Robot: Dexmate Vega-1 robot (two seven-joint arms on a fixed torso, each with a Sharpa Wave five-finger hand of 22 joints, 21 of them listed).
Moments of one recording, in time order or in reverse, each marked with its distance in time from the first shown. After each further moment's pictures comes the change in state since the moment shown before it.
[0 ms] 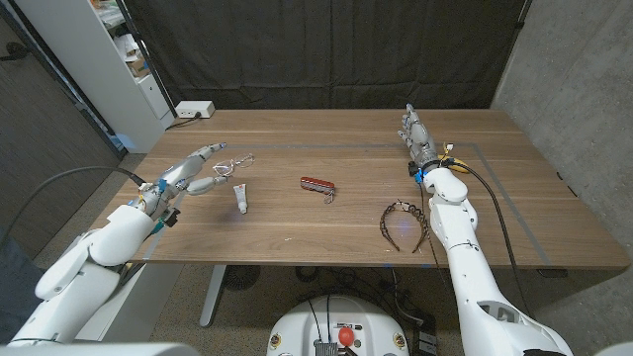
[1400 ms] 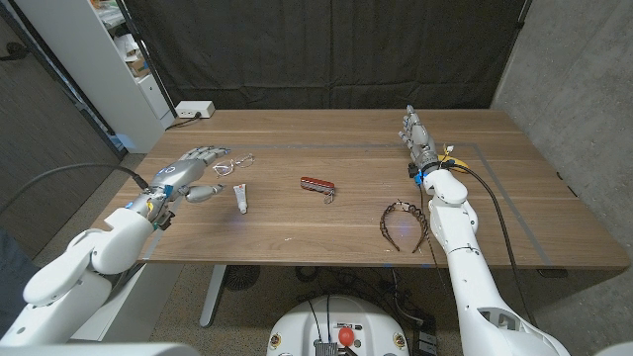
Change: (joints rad) left arm 0.084 0.033 -0.019 -0.098 0.267 0.040 0.112; left_hand 0.167 -0.031 -0.006 0.006 -0.015 0.086 -0.097 0.015 0.000 0.076 -0.072 0.016 0.000 0.052 -0.045 0.006 0.000 0.036 0.011 0.000 0.002; right arm -0.027 0.006 -0.009 -0.044 -0.006 -0.019 -0.022; right_hand 0.000 0.000 -0.009 0.000 0.000 0.000 0.000 0.000 0.000 0.000 0.000 0.000 0.000 0.004 0.004 0.000 0.005 0.000 0.000 0.000 0.000
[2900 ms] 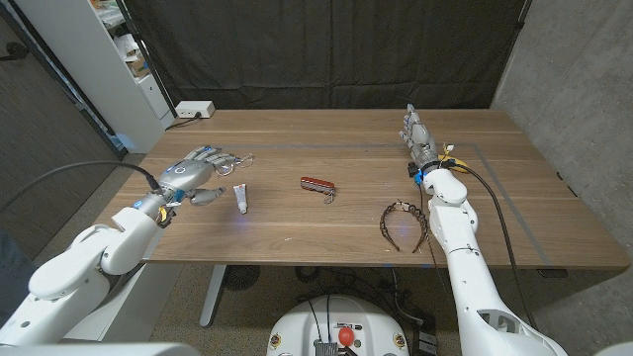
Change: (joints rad) left arm 0.004 0.101 0.056 0.002 0.192 0.029 0.065; left_hand 0.087 0.000 -0.029 0.015 -0.007 0.091 -0.105 0.000 0.000 0.078 -0.067 0.000 -0.002 0.061 -0.003 0.000 0.000 0.041 0.005 0.007 0.000; right arm -0.010 0.006 -0.003 -0.030 -0.008 -0.018 -0.018; right_hand 0.005 0.005 -0.003 -0.003 0.000 0.005 -0.005 0.000 0.000 0.000 0.000 0.000 0.000 0.000 0.000 0.000 0.000 0.000 0.000 0.000 0.000
